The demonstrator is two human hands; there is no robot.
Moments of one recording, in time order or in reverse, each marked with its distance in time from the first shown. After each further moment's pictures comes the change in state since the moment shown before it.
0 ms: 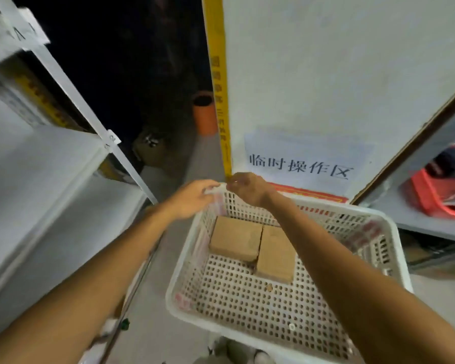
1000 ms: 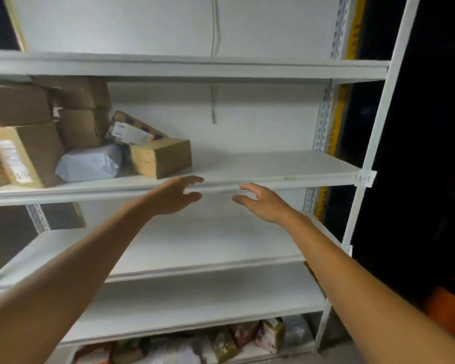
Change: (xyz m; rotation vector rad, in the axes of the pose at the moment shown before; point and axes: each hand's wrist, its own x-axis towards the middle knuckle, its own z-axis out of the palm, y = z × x) left_hand -0.505 -0.030 -0.183 0.234 1.079 -0.705; right_hand -0.155 -0.420 0.143 -0.139 -0.488 -1.043
